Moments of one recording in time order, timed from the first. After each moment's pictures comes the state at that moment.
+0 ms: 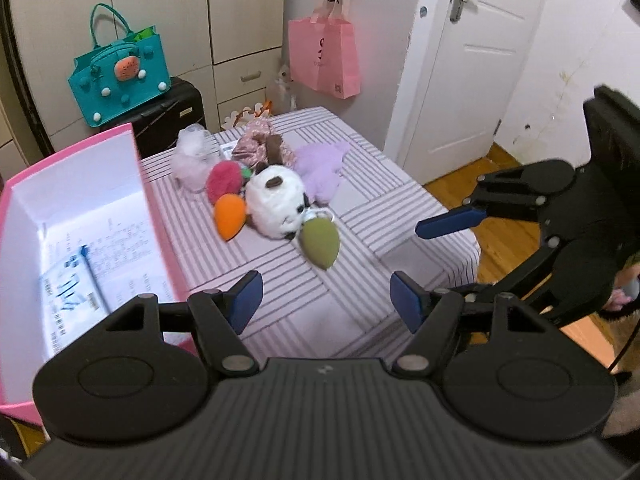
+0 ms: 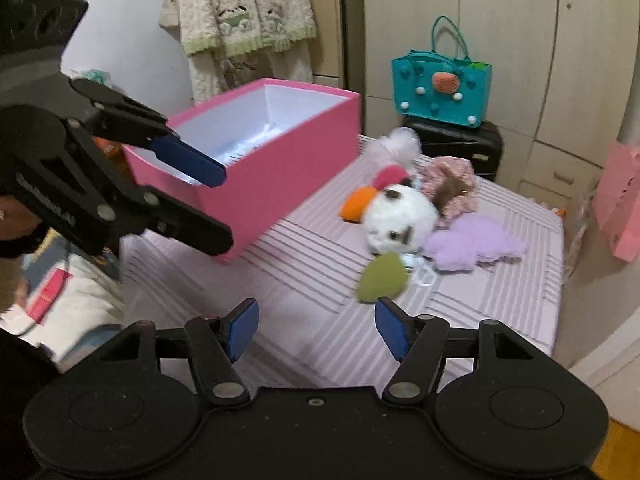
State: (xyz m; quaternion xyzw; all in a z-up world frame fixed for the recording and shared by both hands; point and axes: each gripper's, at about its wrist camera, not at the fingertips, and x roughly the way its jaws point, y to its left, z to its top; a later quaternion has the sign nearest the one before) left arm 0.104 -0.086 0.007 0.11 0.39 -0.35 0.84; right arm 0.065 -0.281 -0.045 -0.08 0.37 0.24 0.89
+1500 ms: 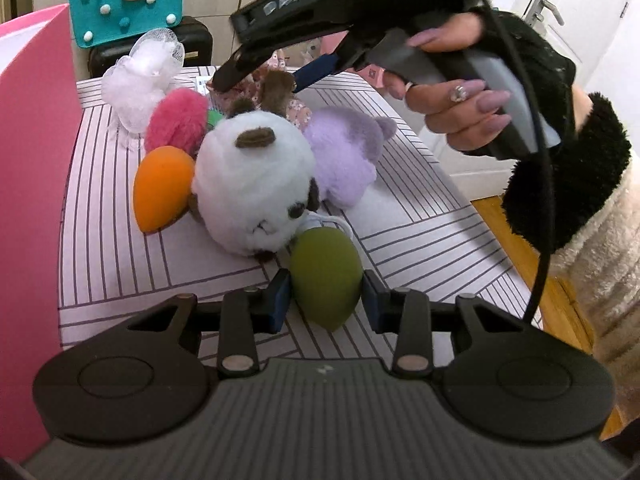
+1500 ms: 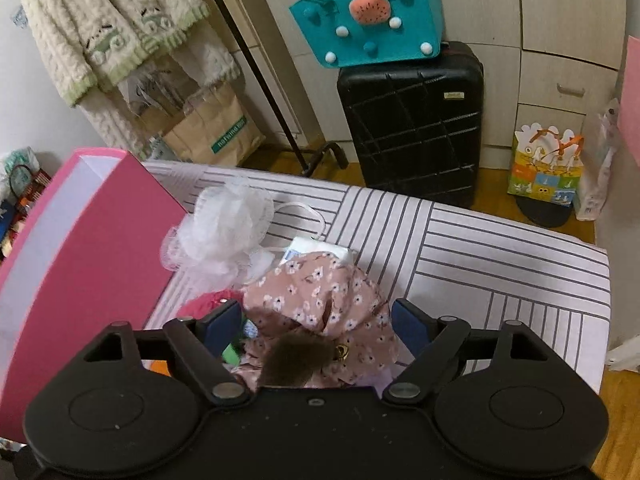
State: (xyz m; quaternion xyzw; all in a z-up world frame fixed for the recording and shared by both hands) left arm 0.190 -0.163 -0.115 0.00 0.44 -0.32 0.84; right arm 0.358 -0.323 -0.106 0.05 0.47 0.22 0.85
